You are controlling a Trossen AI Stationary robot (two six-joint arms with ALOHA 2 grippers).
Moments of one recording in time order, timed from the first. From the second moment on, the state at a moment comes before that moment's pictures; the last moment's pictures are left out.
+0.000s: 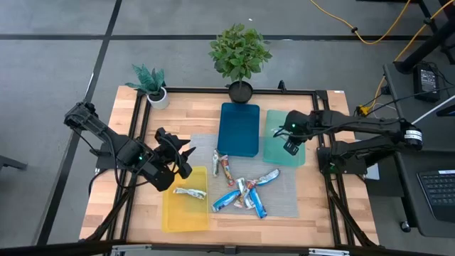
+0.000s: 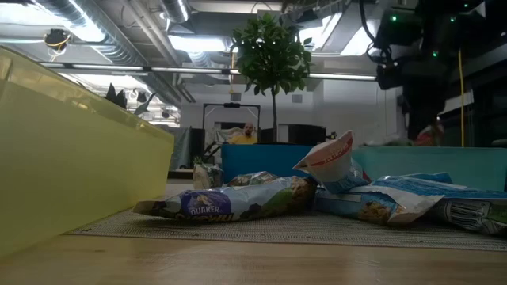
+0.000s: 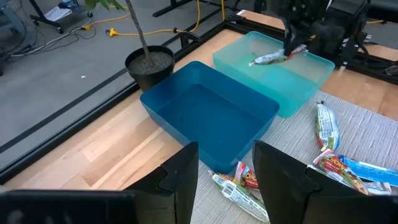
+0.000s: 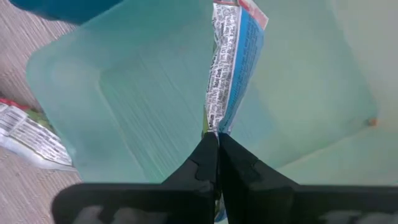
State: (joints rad) left arm -0.57 1.29 1.28 -1.04 -1.00 -1.00; right arm -0.29 1.07 0.73 -0.91 0.02 0.34
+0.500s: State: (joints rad) left arm -0.57 1.29 1.28 -1.04 -1.01 -0.99; right arm -0.29 1.07 0.63 -0.86 -0.03 0.41
